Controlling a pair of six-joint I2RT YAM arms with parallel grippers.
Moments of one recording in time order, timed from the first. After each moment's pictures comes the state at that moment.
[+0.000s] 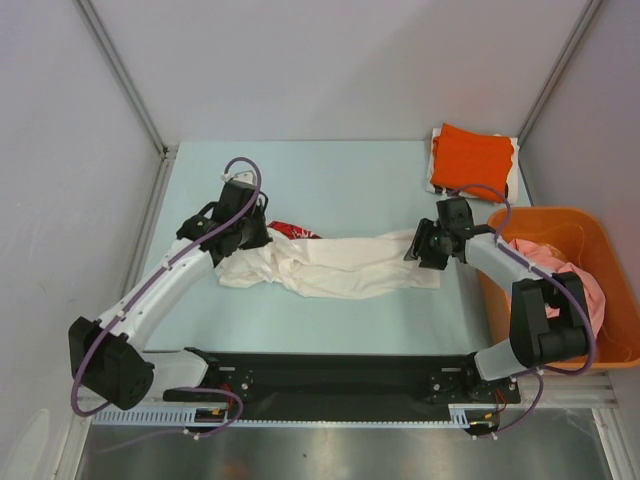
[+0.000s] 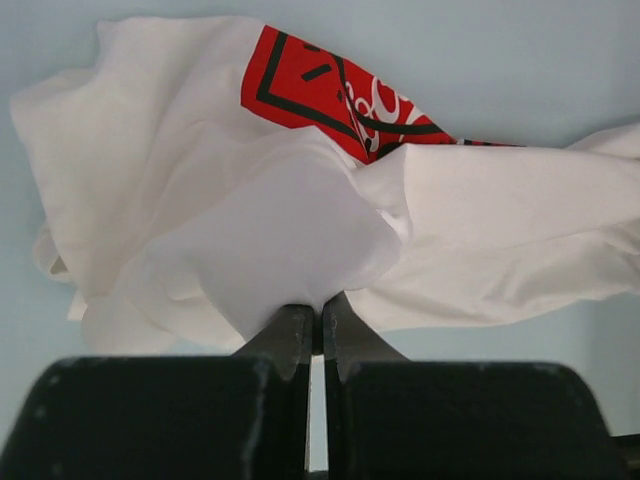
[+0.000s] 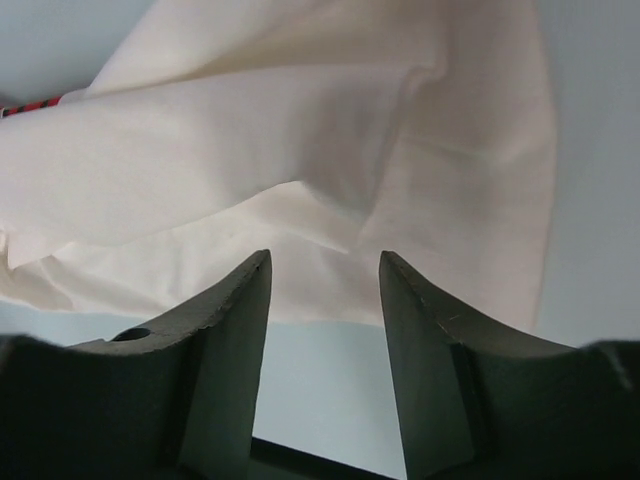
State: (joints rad) left arm -0.46 1.23 1.11 -0.68 -0.18 -0.54; right arm 0.18 1.47 0.87 -0.42 -0.17 0.54
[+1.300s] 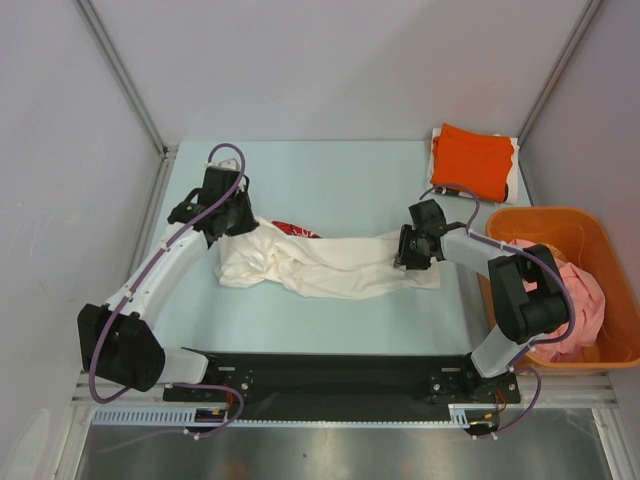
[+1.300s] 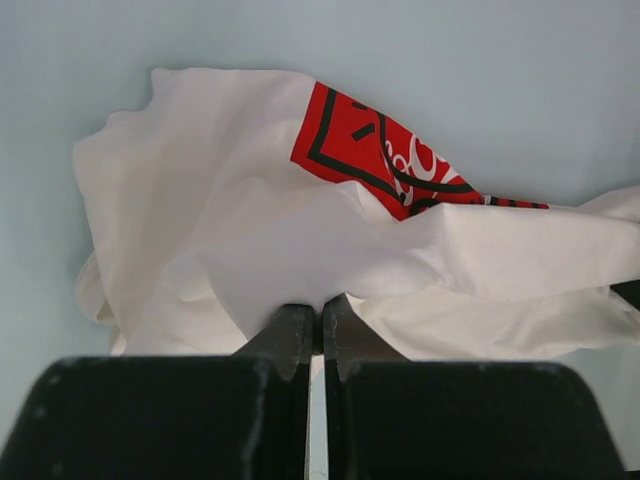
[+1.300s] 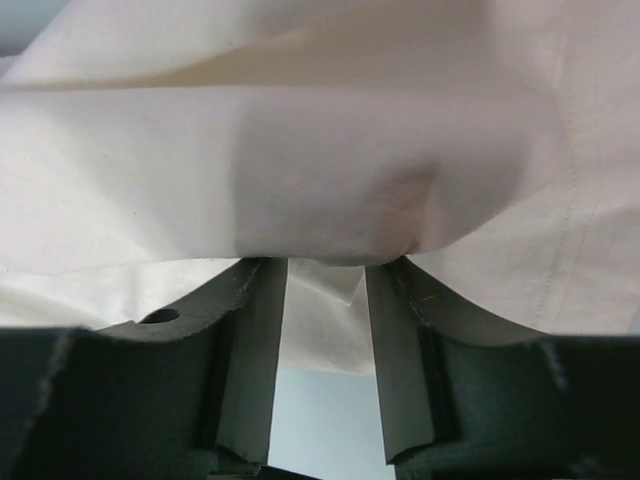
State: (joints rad) left arm -0.28 1.34 1.17 -0.65 -0.07 -0.47; right arm 0.33 1.64 0.92 -0.34 -0.05 0.51
